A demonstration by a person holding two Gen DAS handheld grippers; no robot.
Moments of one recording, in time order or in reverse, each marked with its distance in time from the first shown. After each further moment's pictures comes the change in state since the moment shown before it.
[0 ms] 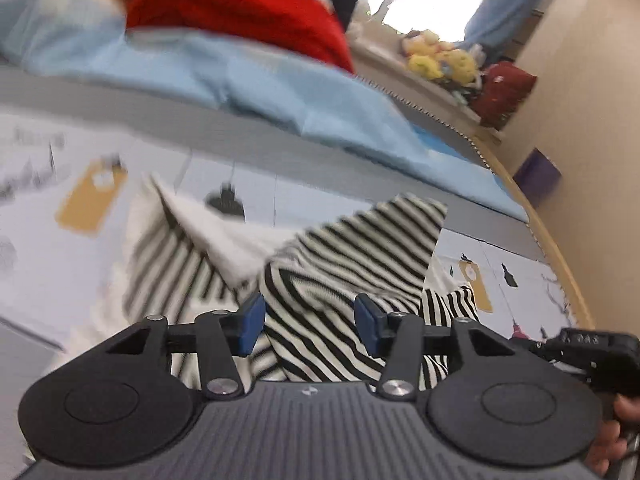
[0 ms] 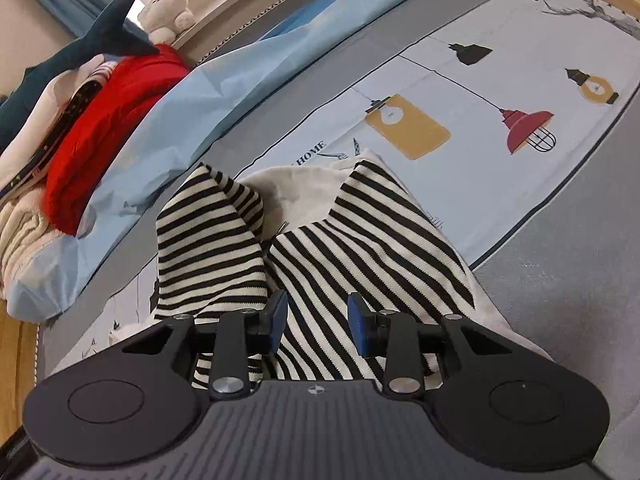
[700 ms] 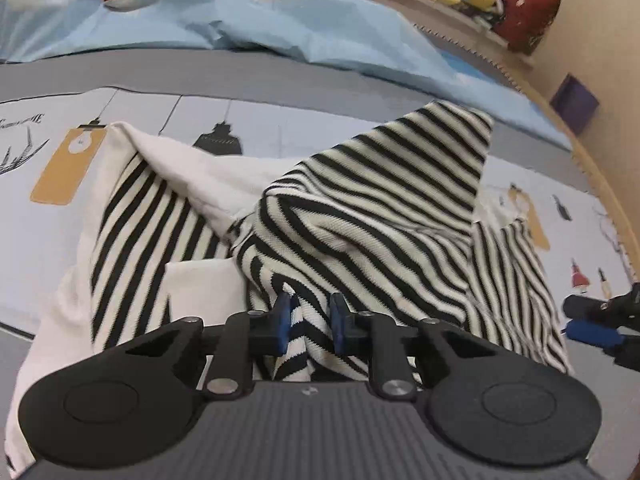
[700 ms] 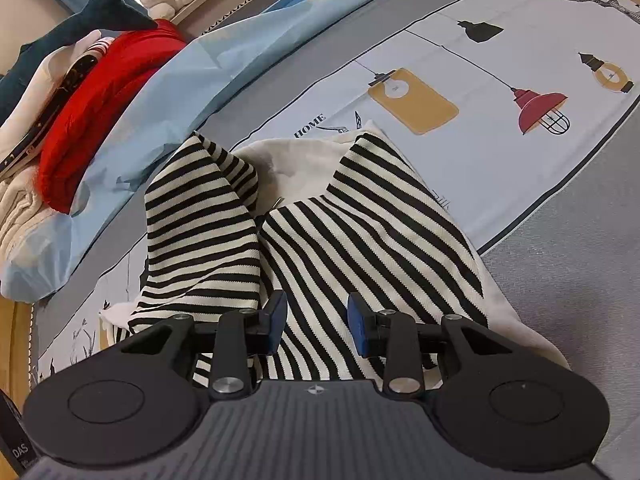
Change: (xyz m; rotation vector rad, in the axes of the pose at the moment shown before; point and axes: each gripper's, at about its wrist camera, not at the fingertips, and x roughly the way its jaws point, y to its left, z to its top) left arm 0.071 -0.018 -0.021 0.136 0.147 0.163; right arm 0.018 -0.001 -0.003 -0.013 0.065 -0.008
